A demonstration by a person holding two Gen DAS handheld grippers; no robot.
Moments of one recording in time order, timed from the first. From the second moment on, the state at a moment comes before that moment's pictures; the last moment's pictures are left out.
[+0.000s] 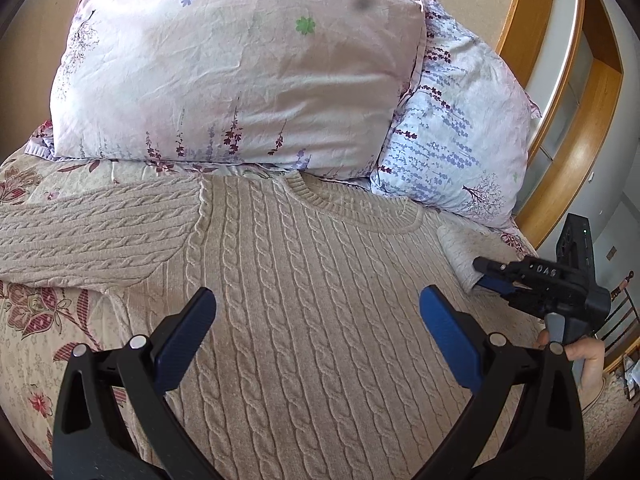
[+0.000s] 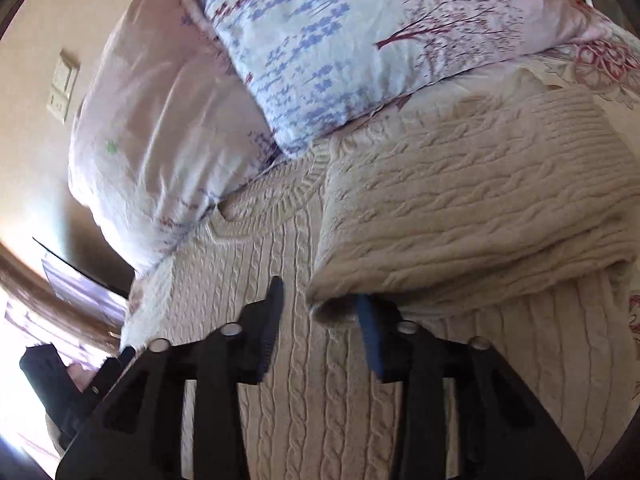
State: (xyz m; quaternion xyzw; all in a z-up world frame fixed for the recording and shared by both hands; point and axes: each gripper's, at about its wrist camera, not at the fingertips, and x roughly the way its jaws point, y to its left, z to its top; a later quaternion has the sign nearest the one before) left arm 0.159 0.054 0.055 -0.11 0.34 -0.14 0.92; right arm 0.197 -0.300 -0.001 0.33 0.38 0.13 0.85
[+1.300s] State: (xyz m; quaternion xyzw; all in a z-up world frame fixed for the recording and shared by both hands) left arm 0.244 0.054 0.007 -0.31 0.47 -0.18 0.80; right arm 0.151 -0.360 -0.013 0.49 0.36 0.04 0.79
